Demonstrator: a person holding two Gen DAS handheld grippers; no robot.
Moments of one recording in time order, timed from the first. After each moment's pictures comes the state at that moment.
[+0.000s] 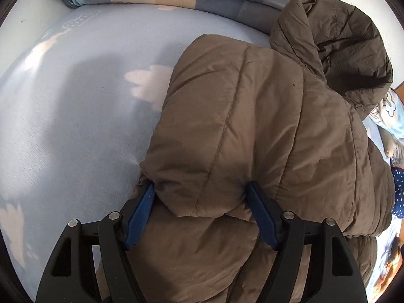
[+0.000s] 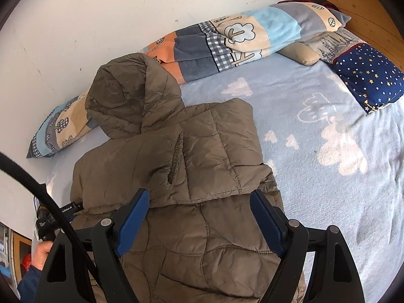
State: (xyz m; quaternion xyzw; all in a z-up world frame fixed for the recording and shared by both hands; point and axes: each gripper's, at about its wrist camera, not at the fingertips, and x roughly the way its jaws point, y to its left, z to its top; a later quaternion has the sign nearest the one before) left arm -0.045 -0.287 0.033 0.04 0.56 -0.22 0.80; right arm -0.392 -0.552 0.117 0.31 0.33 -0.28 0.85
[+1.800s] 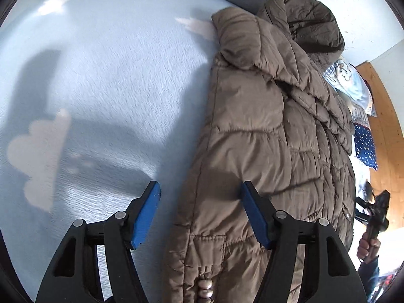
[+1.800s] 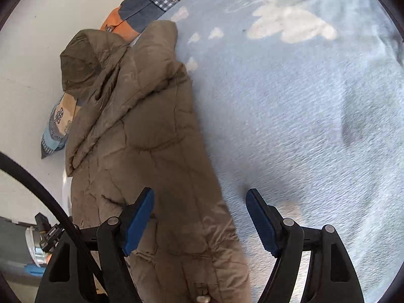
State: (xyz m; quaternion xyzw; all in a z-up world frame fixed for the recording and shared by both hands) left arm -0.110 -0.128 0.036 0.00 0.61 -0.34 0.72; right arm -0.531 -0.584 -0.003 0.47 0.40 -0.19 0.76
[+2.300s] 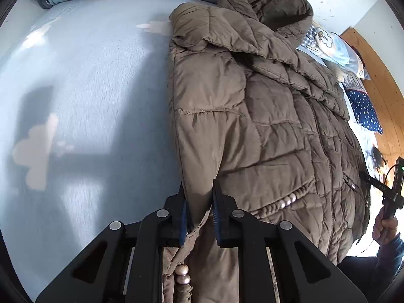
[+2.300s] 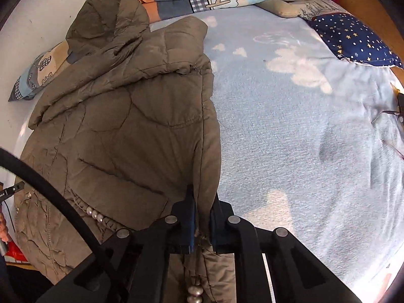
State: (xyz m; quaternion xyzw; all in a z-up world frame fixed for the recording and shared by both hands) left arm -0.175 -0.153 0.064 0.09 0.57 -0.37 0.73; right arm -0.526 -0.520 0.028 0.27 0.46 -0.27 0.80
